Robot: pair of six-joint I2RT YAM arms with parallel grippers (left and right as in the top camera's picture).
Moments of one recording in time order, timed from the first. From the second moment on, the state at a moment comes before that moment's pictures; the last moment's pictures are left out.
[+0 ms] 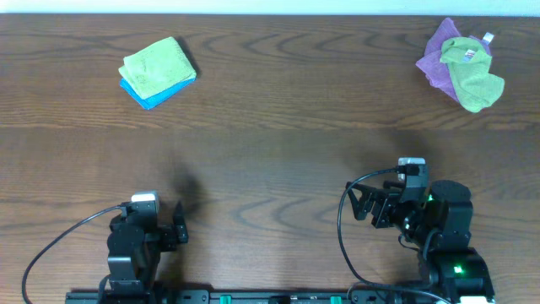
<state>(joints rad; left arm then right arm) -0.02 0.07 0.18 -0.71 -0.04 -0.07 0.03 0.62 0.45 -0.53 -0.42 0.29</state>
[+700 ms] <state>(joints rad) -0.02 0.01 0.16 -0.73 -0.04 0.01 0.03 0.62 0.45 -0.53 -0.42 0.29</state>
